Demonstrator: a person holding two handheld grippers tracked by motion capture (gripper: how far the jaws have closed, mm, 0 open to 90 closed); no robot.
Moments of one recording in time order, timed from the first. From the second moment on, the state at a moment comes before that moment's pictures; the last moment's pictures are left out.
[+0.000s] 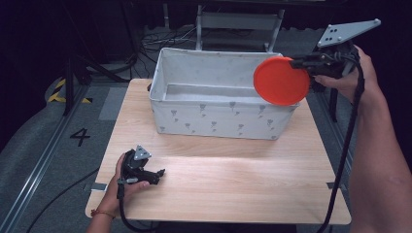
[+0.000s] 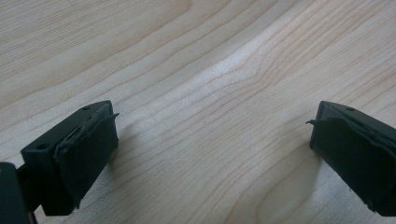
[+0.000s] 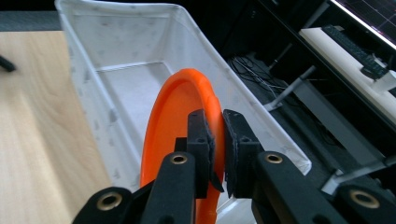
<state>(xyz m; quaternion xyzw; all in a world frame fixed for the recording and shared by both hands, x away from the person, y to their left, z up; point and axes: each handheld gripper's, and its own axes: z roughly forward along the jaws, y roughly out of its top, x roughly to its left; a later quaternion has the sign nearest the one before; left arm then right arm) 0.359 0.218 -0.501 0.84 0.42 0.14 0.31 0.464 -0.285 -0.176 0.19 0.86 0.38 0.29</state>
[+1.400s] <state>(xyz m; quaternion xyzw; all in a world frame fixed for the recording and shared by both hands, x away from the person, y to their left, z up) 0.359 0.218 -0.501 0.84 0.42 0.14 0.31 0.534 -0.205 -0.268 0.11 0.94 0.28 0.18</state>
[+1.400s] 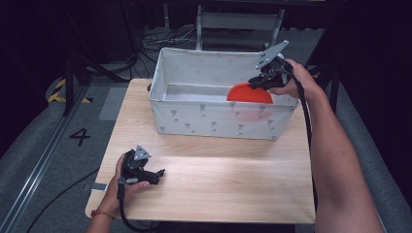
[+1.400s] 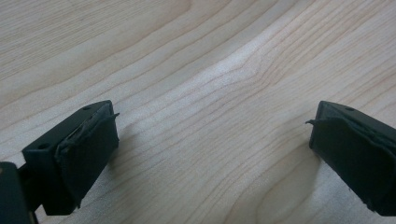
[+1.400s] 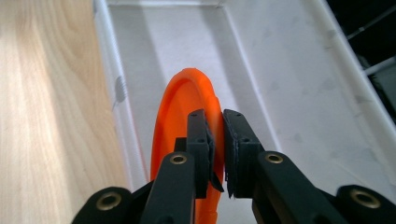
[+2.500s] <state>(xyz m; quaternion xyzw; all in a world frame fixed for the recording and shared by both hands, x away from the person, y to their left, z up) 0.357 0.219 -0.501 0.84 0.42 0.15 0.31 0.540 -0.202 -0.285 0.11 0.98 0.15 0.11</state>
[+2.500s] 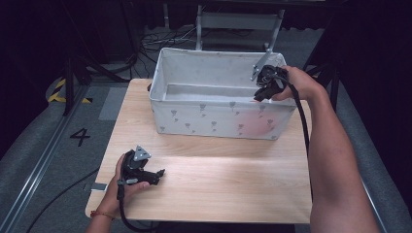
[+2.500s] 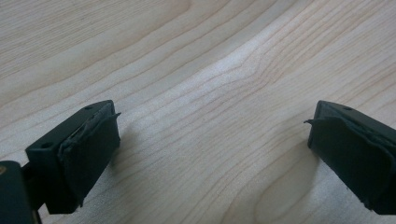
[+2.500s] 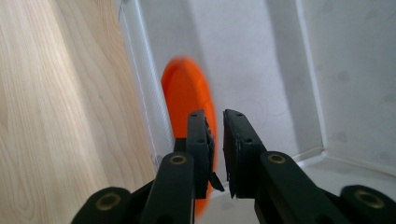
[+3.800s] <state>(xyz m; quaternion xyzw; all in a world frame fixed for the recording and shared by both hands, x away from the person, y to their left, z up) 0.356 0.219 -0.501 0.84 0.42 0.14 0.31 0.490 -0.251 -0.261 0.29 0.86 0.30 0.28</state>
